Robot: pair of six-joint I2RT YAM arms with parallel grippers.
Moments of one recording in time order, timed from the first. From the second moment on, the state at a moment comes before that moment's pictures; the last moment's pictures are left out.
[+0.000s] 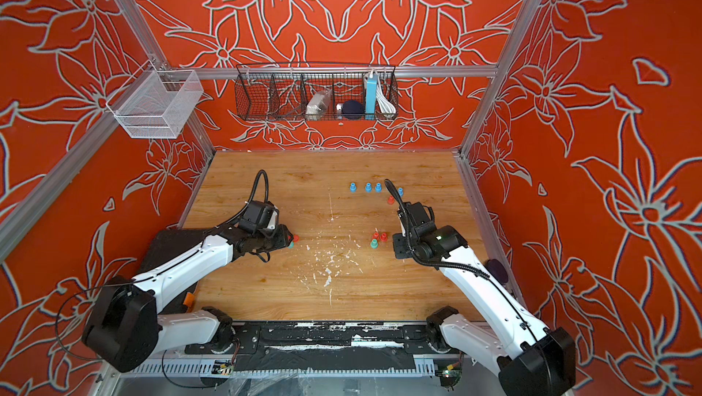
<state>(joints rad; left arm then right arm) -0.38 1.30 0.74 -0.45 0.10 -0.63 0.48 1.01 0.86 -0.94 0.10 0.28</state>
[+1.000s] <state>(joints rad) -0.42 1.59 0.85 -0.33 0.08 -0.63 0.48 0.96 0.85 -0.92 0.10 0.29</state>
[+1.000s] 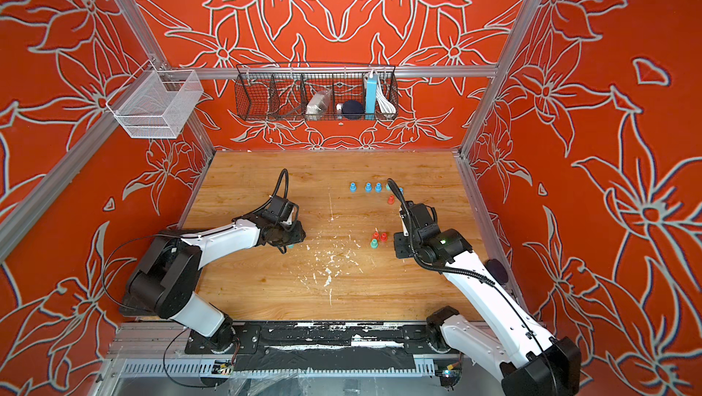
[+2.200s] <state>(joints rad) -0.69 1.90 1.16 -0.27 0.07 -0.73 0.48 0.93 0.85 -0.92 0.10 0.29</state>
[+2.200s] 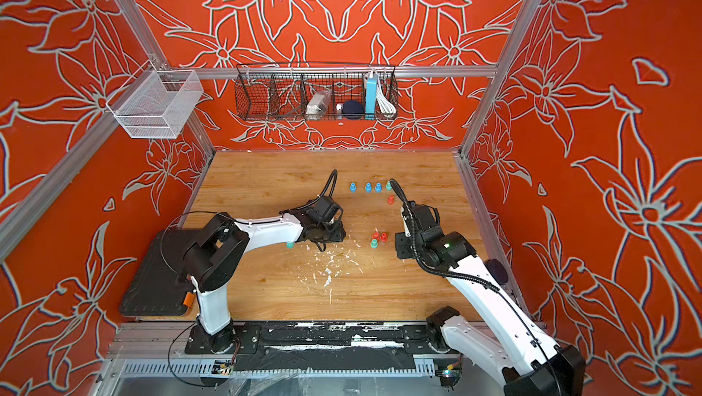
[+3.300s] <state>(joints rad) -0.60 1.19 1.09 -0.73 -0.01 -0.54 0.48 1.16 0.86 -0.90 0.11 0.28</state>
